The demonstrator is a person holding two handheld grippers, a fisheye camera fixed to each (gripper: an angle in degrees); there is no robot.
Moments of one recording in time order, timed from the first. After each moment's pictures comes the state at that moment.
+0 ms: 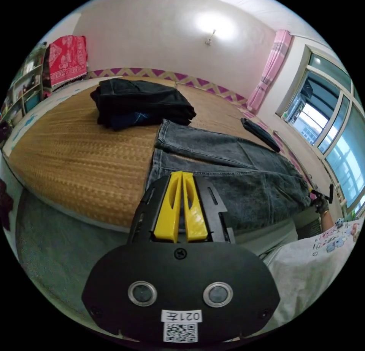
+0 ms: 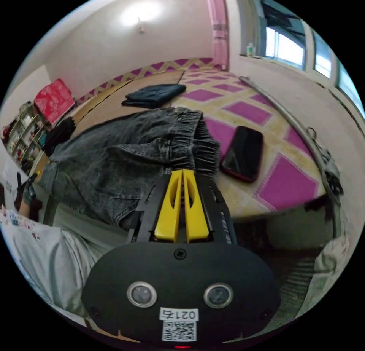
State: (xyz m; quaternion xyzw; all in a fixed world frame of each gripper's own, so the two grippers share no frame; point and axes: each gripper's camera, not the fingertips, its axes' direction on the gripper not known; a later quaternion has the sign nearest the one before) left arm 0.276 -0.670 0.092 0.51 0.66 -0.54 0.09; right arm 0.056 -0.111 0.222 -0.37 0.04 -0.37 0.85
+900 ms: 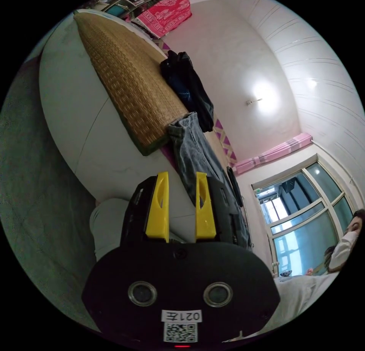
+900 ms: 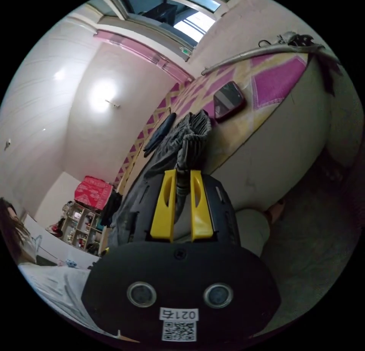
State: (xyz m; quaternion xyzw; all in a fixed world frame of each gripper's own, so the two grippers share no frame) left arm 0.420 -0.729 0.088 0.36 0.74 -0.52 -0.24; right arm 0.193 -0.102 0.143 -0.28 -0.10 0.00 0.96
